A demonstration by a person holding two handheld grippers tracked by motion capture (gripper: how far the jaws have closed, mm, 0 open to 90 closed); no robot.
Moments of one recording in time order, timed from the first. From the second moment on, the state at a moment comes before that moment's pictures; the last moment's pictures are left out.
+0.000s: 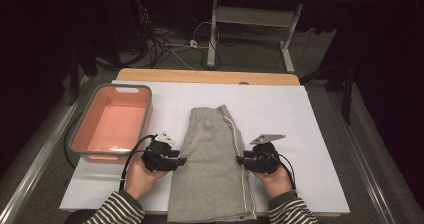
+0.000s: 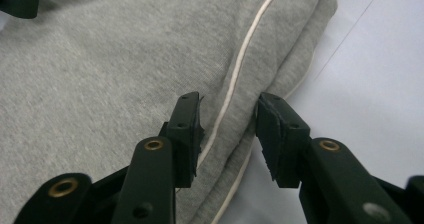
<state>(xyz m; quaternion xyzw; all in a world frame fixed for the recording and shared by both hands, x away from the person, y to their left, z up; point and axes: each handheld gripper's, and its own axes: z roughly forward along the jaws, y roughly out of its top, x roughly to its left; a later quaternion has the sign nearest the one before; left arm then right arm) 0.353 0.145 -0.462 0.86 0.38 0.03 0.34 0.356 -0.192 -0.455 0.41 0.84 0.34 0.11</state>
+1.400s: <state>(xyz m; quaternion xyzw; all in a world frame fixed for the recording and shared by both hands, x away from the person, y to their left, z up) 0.357 0.166 -0.448 0.82 0.41 0.06 0.40 0.354 -0.216 -0.447 0.42 0.80 0.40 0.14</state>
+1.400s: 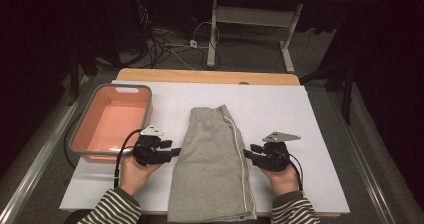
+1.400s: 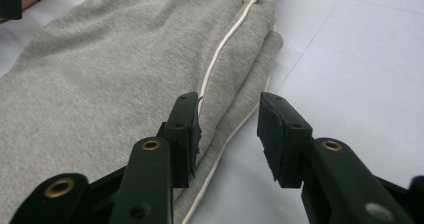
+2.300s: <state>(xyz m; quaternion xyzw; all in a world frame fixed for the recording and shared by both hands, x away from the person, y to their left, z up) 0.394 0.147 -0.418 0.81 0.40 0.06 0.42 0.378 -0.223 -0.425 0.42 0.79 0.43 0.14</state>
